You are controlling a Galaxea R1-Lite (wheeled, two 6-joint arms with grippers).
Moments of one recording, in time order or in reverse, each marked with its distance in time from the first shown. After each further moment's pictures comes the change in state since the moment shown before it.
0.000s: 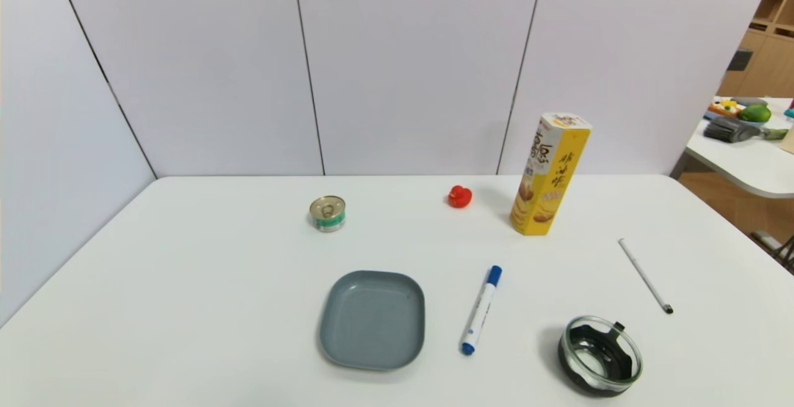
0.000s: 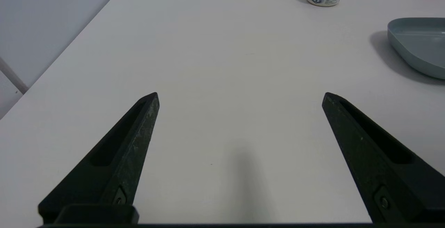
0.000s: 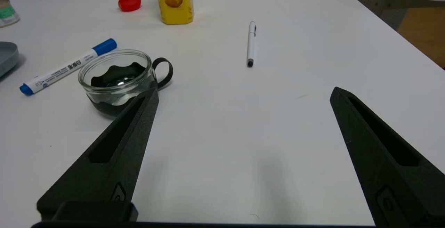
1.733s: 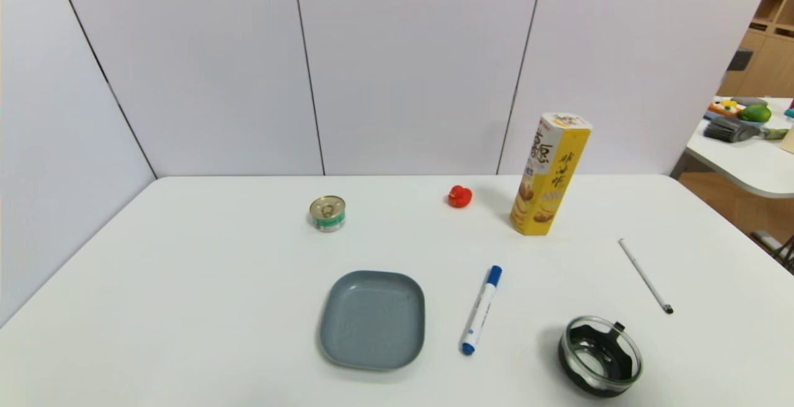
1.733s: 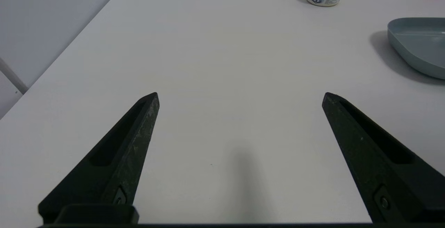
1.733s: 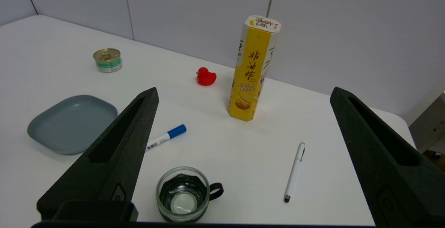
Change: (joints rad) left arm 0.000 0.000 0.000 0.000 0.000 0.000; right arm 0.192 0.709 -0.607 -0.125 0.142 -0.137
